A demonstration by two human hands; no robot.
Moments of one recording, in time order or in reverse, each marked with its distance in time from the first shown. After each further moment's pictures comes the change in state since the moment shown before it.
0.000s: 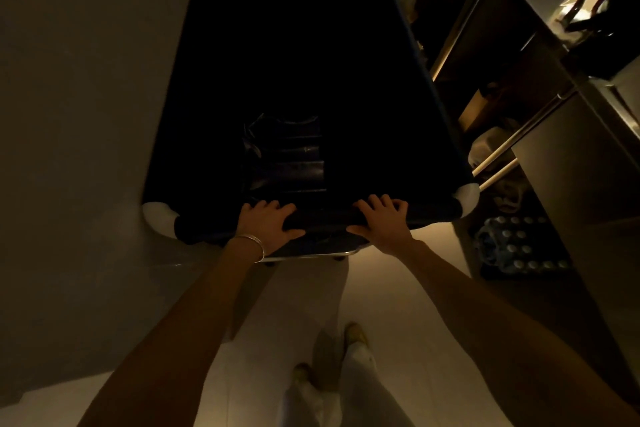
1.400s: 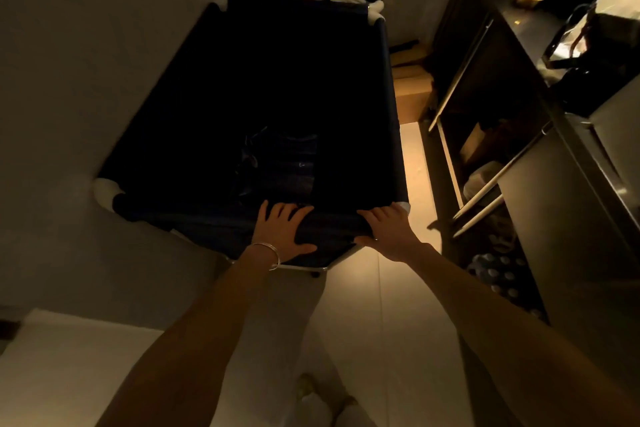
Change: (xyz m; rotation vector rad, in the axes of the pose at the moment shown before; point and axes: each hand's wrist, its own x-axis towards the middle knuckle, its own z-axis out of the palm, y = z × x) left_hand 0.010 0.186 0.008 -0.028 0.126 -0.067; right_hand -0.045 0.172 -0.043 -0.046 -0.148 -0.226
